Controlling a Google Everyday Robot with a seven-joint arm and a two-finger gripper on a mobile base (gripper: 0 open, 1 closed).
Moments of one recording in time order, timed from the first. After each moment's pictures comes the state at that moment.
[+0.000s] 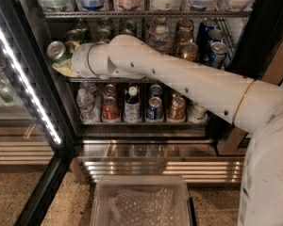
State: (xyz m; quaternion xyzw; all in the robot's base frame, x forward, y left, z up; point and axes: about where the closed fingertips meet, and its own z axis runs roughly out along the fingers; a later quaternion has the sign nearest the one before) arm 0.669 0.244 0.869 -0.57 0.55 0.22 0.56
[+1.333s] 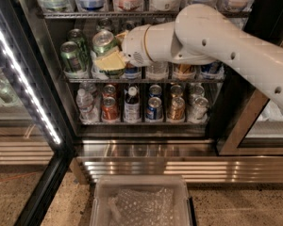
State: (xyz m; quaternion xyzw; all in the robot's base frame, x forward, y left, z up) arm 0.619 0.091 0.931 -0.52 0.64 0.25 0.51
